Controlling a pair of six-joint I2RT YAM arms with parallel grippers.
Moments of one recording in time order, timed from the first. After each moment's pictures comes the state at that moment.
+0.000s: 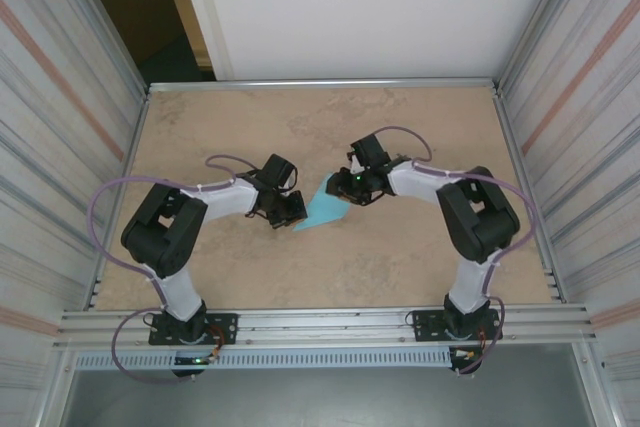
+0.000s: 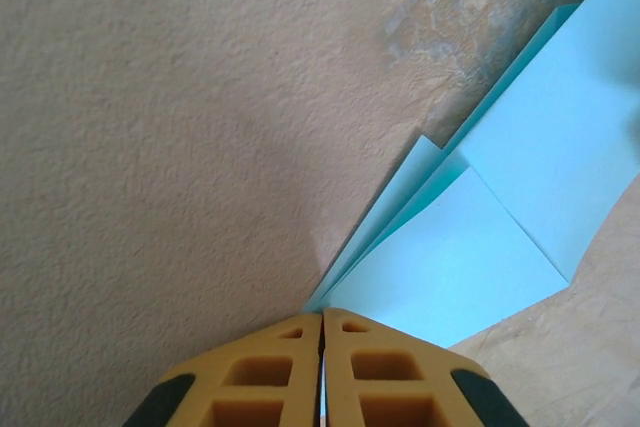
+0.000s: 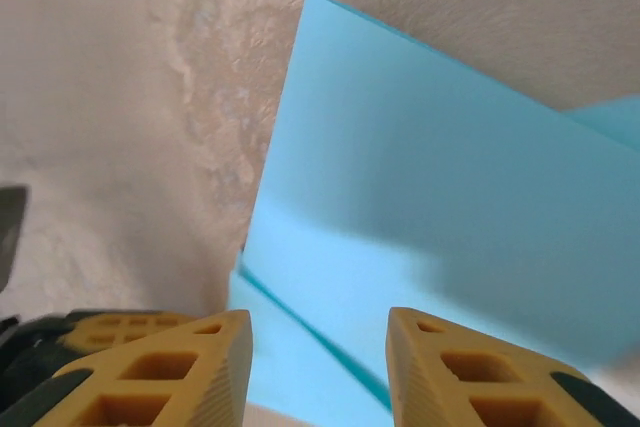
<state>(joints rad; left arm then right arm) -0.58 1.76 0.94 -0.34 0.32 -0.86 0.54 1.79 1.05 -0.23 -0.38 0.81</state>
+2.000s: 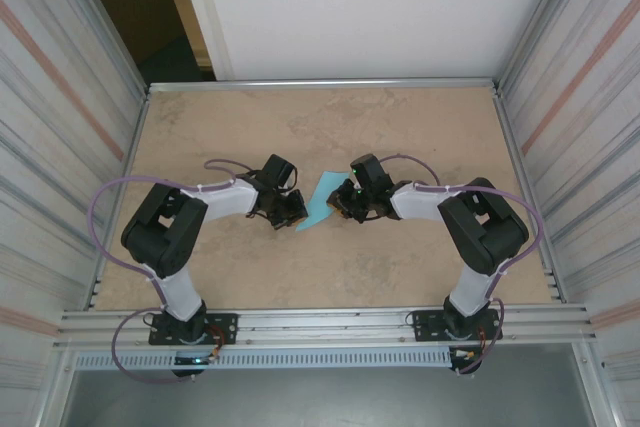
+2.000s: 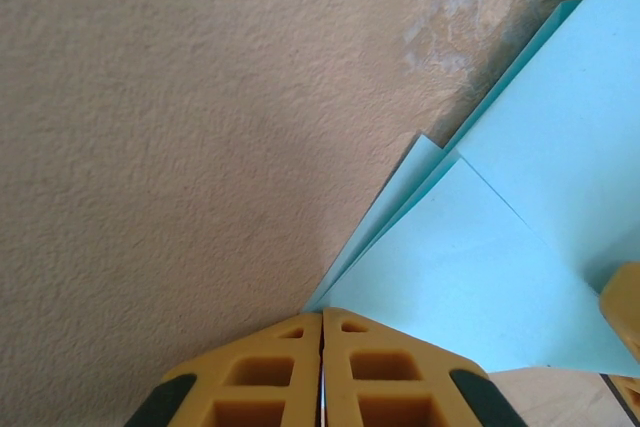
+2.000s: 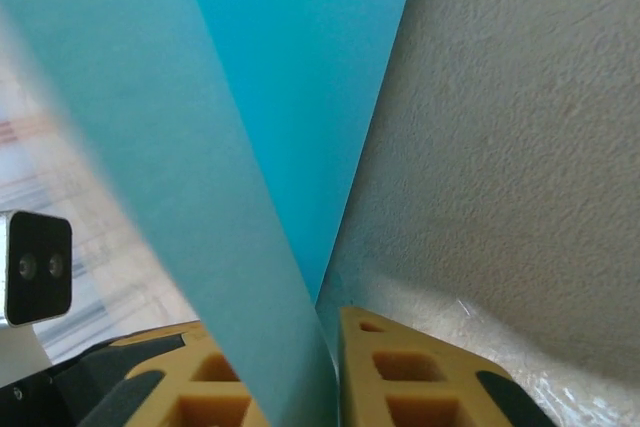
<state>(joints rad) -0.58 1.76 0.94 -0.32 0.33 -0.94 0.62 1.75 0.86 0.03 -0.34 1.25</state>
